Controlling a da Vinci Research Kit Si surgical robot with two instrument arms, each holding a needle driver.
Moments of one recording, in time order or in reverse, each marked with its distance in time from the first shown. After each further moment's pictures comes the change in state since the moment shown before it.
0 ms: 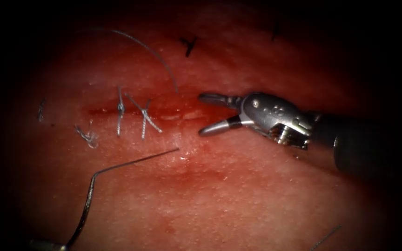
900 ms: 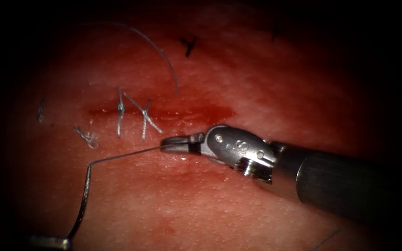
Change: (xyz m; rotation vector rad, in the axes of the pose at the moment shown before) right arm -0.002 -0.006 0.005 0.012 -0.087 -0.105; left arm 0.000 -0.001 0.001 0.106 -0.005 0.076
